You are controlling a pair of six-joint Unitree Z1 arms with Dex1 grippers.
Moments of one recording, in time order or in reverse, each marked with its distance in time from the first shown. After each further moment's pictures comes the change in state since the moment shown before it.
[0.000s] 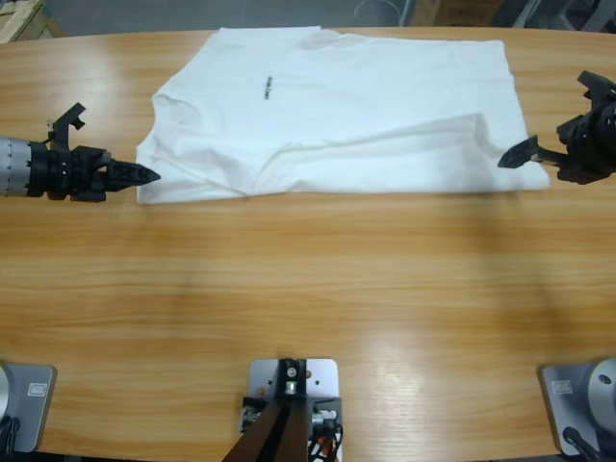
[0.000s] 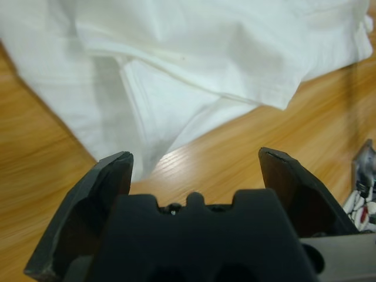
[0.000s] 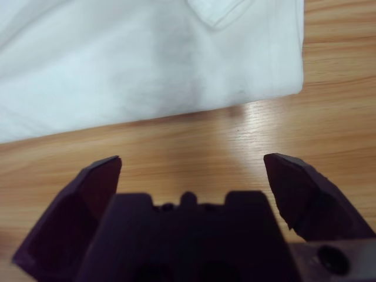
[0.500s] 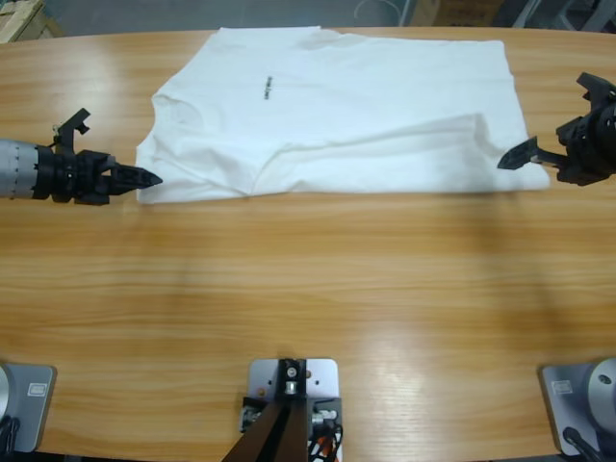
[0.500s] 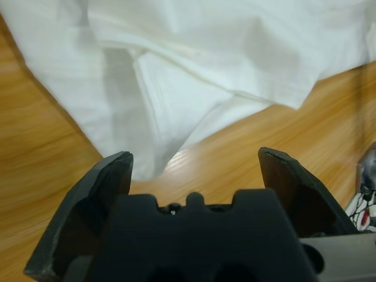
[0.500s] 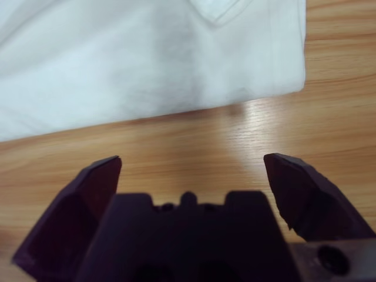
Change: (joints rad) arm 0 -0.001 0.045 0.000 -0.005 0.006 -0.010; arm 1 0.000 0.000 0.004 0.000 0.005 0.000
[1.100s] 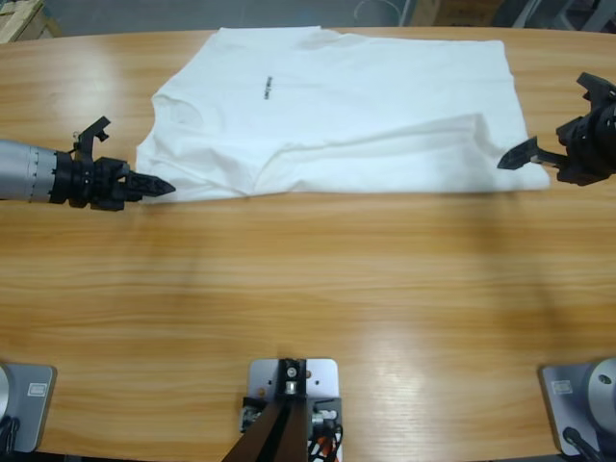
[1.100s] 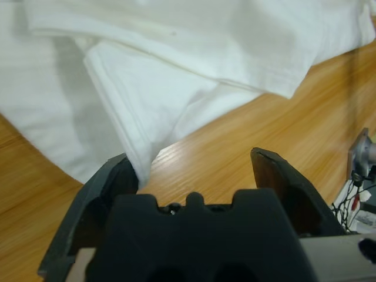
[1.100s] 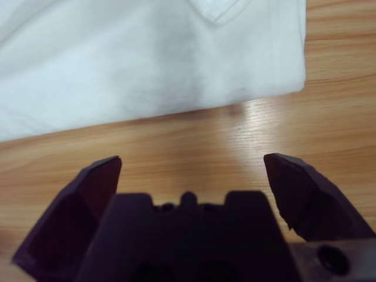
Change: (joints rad) arm 0 -0.037 0.052 0.000 -0.031 -0.050 -0.001; arm 1 0.000 0.000 0.000 0.000 0.000 0.000
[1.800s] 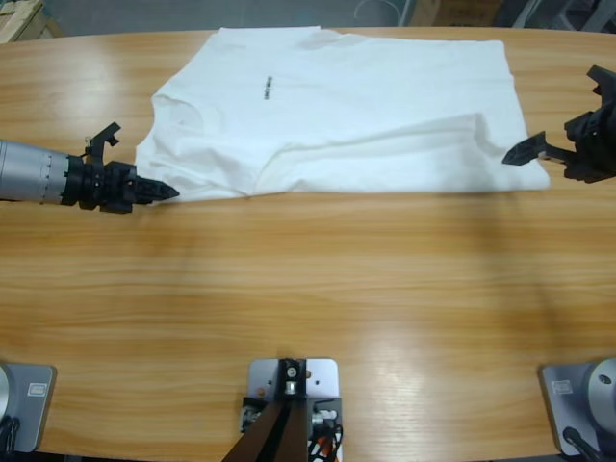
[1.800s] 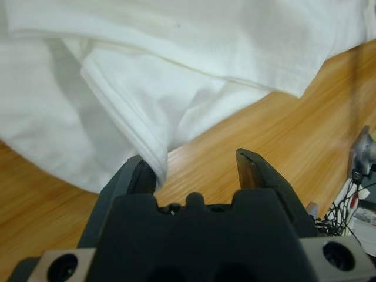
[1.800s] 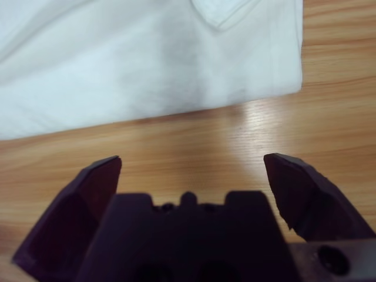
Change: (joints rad) arm 0 -0.004 0.059 0.000 -0.035 -0.016 0.001; arm 1 0.000 -0.041 0.000 0.007 0.005 0.000
